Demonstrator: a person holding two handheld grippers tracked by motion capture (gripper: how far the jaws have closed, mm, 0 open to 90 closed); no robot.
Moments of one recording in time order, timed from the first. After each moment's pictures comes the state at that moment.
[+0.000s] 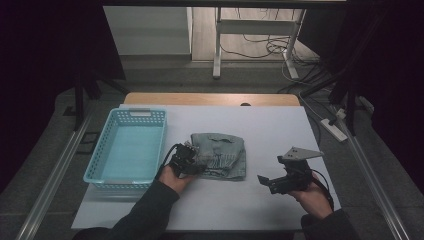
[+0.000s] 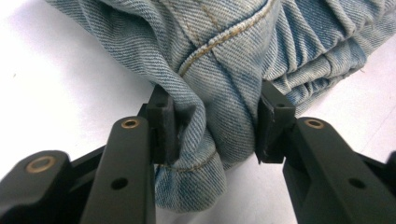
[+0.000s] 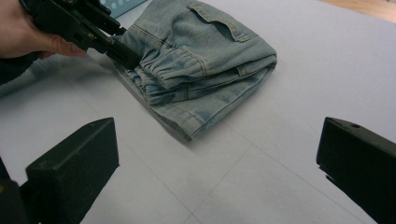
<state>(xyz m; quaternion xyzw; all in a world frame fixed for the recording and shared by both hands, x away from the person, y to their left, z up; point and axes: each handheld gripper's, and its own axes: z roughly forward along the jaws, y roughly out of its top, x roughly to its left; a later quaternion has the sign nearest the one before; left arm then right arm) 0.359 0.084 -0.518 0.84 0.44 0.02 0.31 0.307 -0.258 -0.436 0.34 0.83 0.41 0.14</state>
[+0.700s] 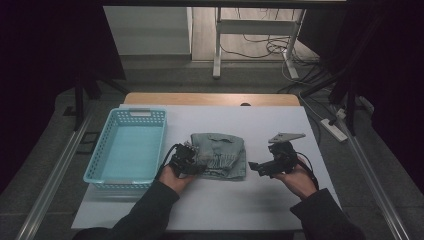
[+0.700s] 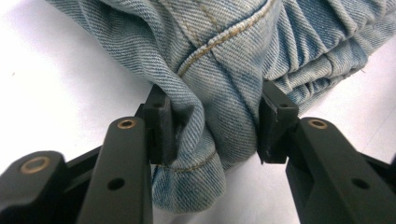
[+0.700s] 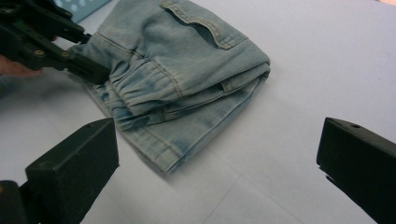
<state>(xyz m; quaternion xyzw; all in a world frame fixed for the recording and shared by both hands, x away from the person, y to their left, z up) 0.360 0.085 -0.519 0.84 0.44 0.02 0.31 0.358 -0.233 -0.443 0.37 0.84 0.37 0.12</state>
